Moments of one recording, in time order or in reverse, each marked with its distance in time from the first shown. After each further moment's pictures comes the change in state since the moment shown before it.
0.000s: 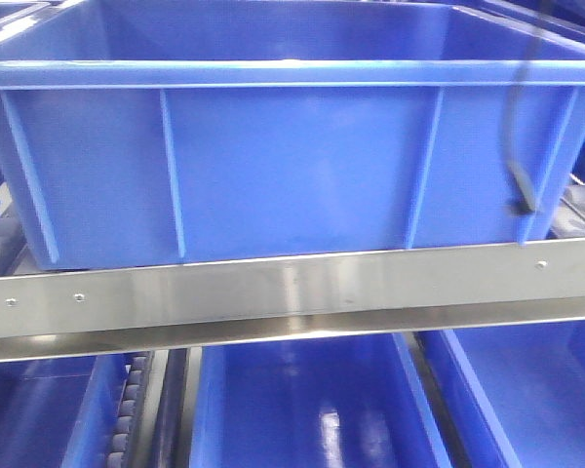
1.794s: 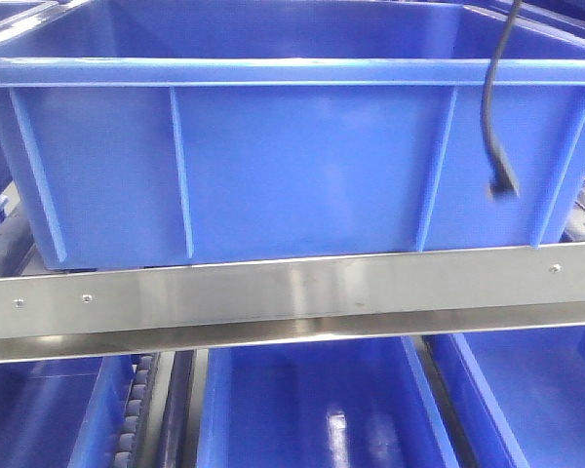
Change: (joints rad) left arm -0.076 0.117 -0.061 0.081 -0.152 -0.147; right arm 0.055 0.057 -0.104 -0.042 0.001 0.021
